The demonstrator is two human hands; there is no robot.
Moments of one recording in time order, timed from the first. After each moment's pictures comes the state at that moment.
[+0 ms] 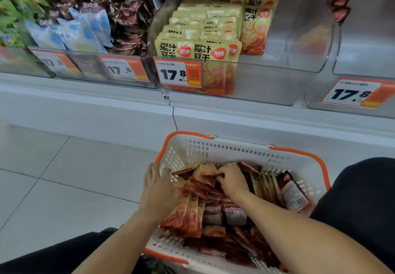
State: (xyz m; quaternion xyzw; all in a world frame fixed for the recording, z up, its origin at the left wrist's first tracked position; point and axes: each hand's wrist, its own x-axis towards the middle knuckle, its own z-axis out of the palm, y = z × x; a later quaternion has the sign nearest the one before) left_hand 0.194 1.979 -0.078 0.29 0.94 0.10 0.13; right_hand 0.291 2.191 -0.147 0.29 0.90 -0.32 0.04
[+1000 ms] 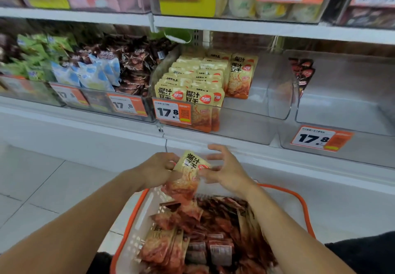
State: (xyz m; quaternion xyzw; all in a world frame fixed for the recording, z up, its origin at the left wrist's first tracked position) left_hand 0.147 2.051 0.067 0.25 0.81 0.37 0.39; right_hand 0.279 2.227 0.032 0.23 0.71 -0.67 -0.05
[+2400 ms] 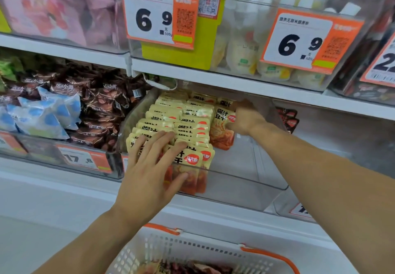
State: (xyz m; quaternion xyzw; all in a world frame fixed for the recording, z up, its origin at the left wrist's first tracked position) left_hand 0.089 2.133 0.103 0.51 0.79 0.26 -0.24; right_hand 0.127 2.425 0.179 0.30 0.95 -0.04 -0.06
